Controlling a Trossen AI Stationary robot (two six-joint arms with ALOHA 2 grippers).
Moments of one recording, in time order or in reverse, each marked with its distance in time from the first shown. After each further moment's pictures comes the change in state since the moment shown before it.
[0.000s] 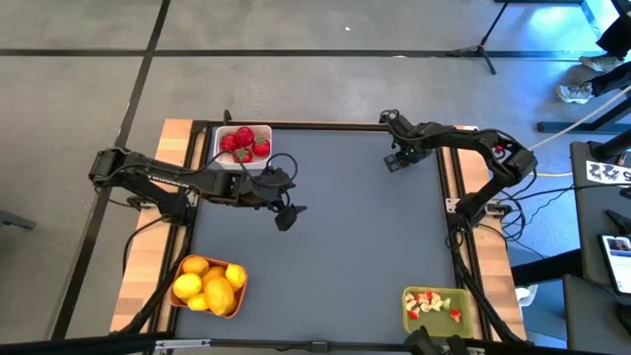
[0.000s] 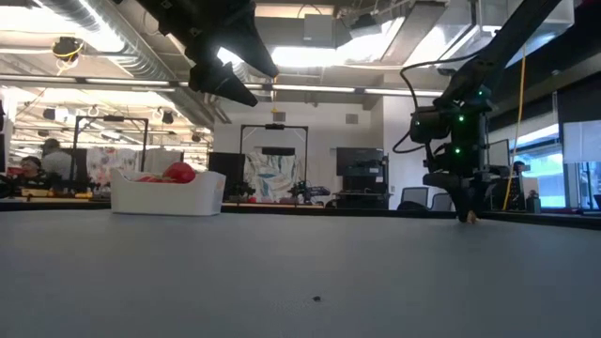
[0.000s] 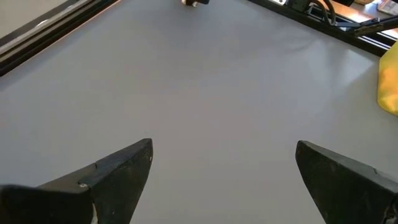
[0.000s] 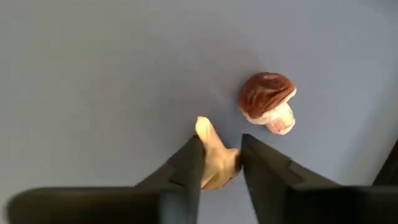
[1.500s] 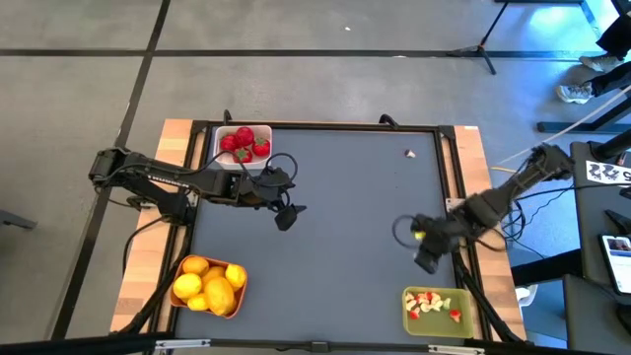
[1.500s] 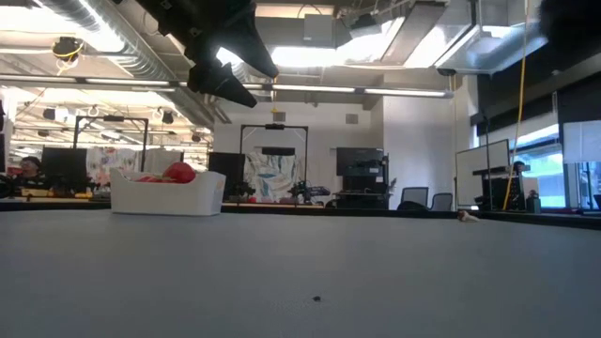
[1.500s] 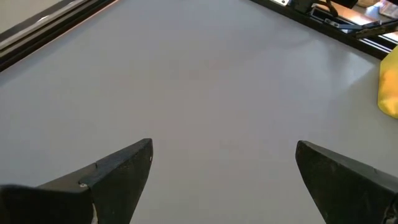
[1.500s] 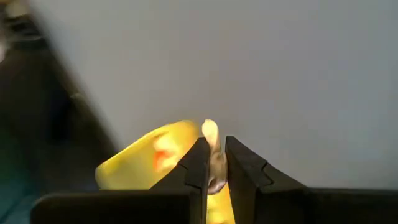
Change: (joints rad) left arm 0.000 0.000 0.000 -0.004 -0.003 -0.023; right arm 1.437 -0.600 -0.001 -0.321 -0.277 0.982
